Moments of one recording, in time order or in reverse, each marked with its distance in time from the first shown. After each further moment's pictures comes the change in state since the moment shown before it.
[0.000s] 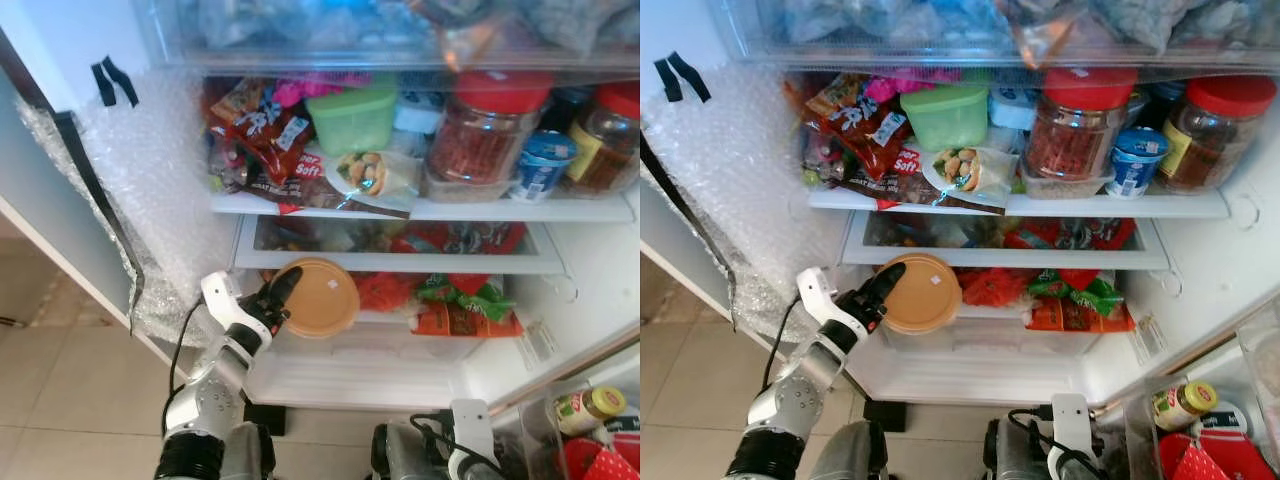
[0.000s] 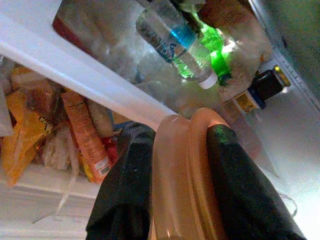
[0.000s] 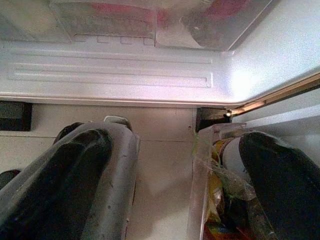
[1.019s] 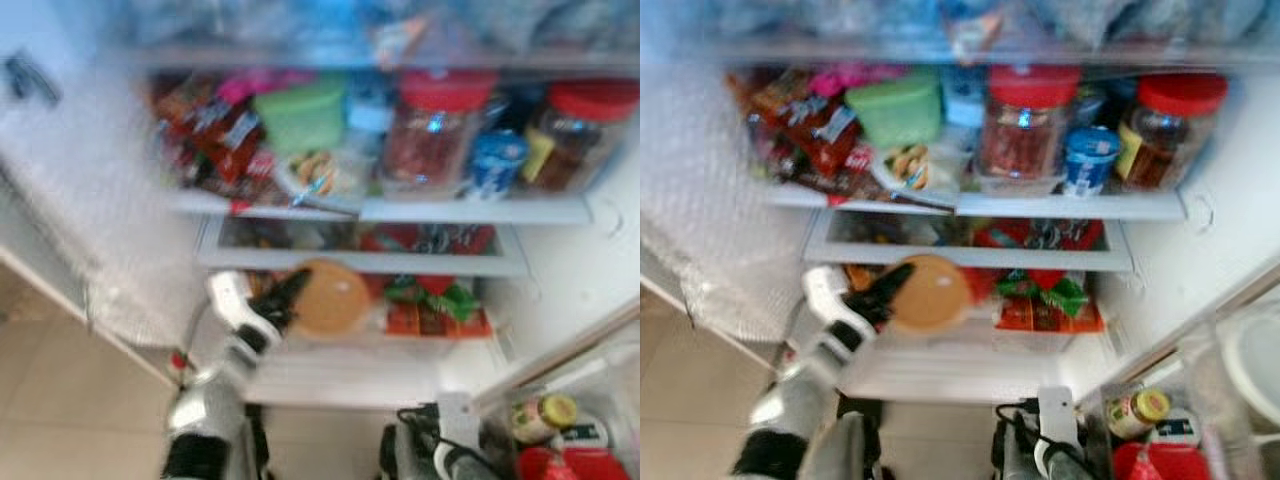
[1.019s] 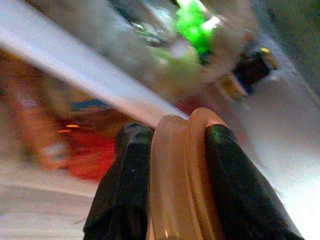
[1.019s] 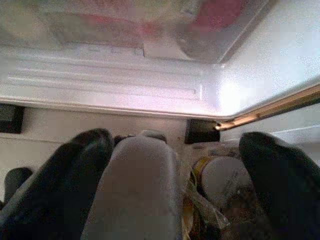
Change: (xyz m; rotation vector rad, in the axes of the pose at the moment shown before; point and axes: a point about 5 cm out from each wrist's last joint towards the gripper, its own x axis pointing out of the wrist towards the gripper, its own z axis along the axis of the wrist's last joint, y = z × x) left arm -0.003 0.002 -0.002 0.007 0.014 -0.003; right arm 0.002 0.012 0.006 -0.006 -0.027 0.040
